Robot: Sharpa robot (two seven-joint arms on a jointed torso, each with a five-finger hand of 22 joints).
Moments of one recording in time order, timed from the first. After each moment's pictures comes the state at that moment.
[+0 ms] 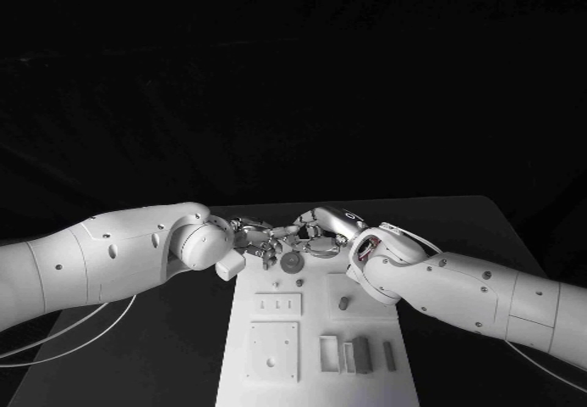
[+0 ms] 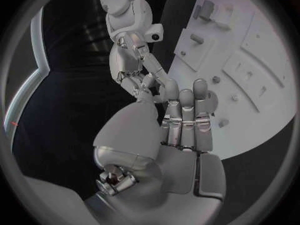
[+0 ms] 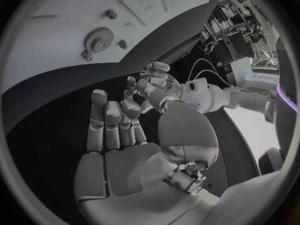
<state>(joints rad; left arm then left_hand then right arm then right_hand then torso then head) 1.42 -0.66 -0.24 1.30 -0.12 -0.04 -0.26 1.34 0.12 -0.22 0.29 0.05 0.88 0.13 0.26 0.56 1.14 0.01 0.71 0.62 0.94 -0.07 1.15 0.82 0.04 1.09 -0.16 0.50 1.31 1.19 -0.53 -0.05 1.31 -1.38 -0.45 -0.02 1.04 -0.05 0.62 -0.25 0.15 0.92 0.10 0.30 0.50 1.13 0.01 1.29 0.89 1.08 -0.09 1.45 0.95 0.25 1.01 0.03 0.94 1.31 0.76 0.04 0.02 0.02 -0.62</state>
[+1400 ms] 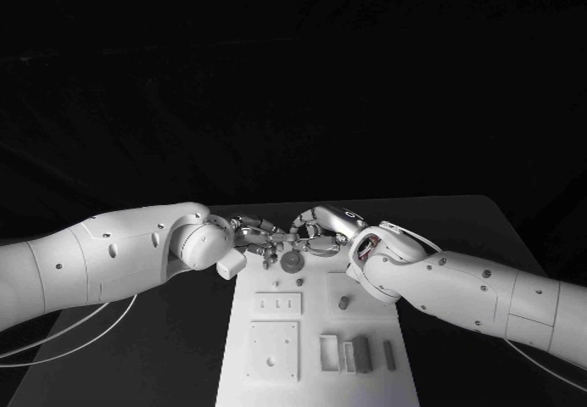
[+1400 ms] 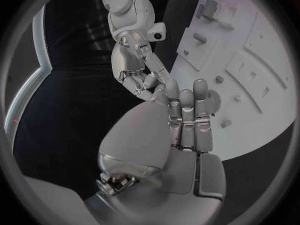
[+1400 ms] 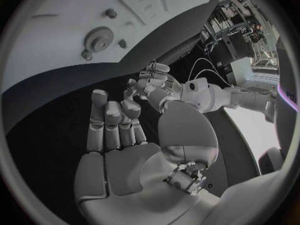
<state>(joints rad) 1.42 -0.66 -0.24 1.30 -0.11 -0.04 -0.23 1.62 0.08 0.05 0.29 0.05 0.88 0.13 0.30 0.62 1.14 0.01 0.70 0.57 0.94 -0.07 1.19 0.78 0.04 1.09 -0.16 0.52 1.31 1.19 -0.53 -0.05 1.31 -1.37 -0.44 -0.02 1.04 -0.05 0.62 -0.25 0.15 0.92 0.10 0.30 0.50 1.13 0.01 1.29 0.89 1.08 -0.09 1.45 0.95 0.25 1.01 0.03 0.94 1.31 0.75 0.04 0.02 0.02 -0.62</state>
